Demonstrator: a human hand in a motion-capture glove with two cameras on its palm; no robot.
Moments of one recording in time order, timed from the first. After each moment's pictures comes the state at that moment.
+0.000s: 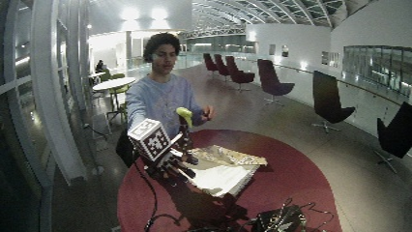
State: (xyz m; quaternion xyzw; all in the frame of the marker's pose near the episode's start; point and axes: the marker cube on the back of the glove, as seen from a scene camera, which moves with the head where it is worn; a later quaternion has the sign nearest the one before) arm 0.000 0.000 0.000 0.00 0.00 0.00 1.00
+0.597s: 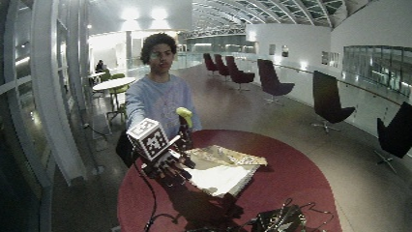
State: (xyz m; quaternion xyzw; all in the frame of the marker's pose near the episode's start) arm 0.000 0.010 0.001 -0.01 0.02 0.01 1.00
